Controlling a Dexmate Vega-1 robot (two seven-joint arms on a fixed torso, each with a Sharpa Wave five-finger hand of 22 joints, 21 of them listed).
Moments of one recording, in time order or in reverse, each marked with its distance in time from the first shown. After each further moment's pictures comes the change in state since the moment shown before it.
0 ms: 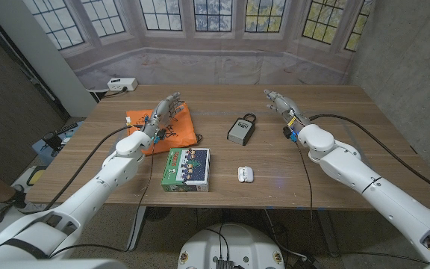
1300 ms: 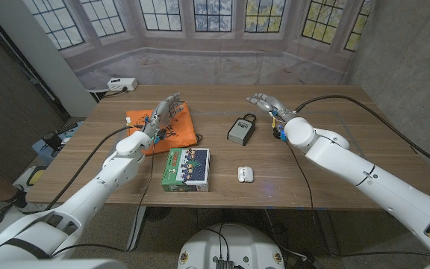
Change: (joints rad) left arm 0.000 -0.005 0.001 0.007 0.001 -0.004 0.003; left_hand 0.016 0.001 0.023 -0.023 0.000 0.005 0.005 -0.006 0.000 0.005 0.005 0.000 0.000 0.002 0.002 -0.005 0.000 0.009 0.002 -0.008 0.000; right arm 0.117 -0.051 -0.192 -0.293 -0.327 -0.588 -0.045; right_hand 0.017 -0.009 -0.013 -0.026 -0.008 -0.008 0.009 0.011 0.000 0.079 -0.043 0.008 0.000 0.045 0.030 0.019 0.002 0.026 0.007 0.000 0.000
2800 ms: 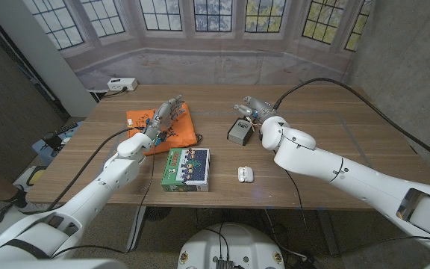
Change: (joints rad) left arm 0.007 -0.002 0.006 0.003 0.001 0.004 -0.005; left_hand 0.024 0.005 0.019 -0.028 0.004 0.005 0.005 0.000 0.005 0.000 0.011 -0.004 0.005 0.005 0.005 0.000 0.000 0.004 0.004 -0.015 0.000; right arm 0.214 0.078 -0.323 -0.068 -0.248 -0.402 0.044; right_hand -0.019 -0.021 -0.025 0.009 0.000 0.039 0.003 0.005 0.000 0.057 -0.010 0.000 0.000 0.038 0.005 0.007 0.000 -0.006 0.023 -0.004 -0.002
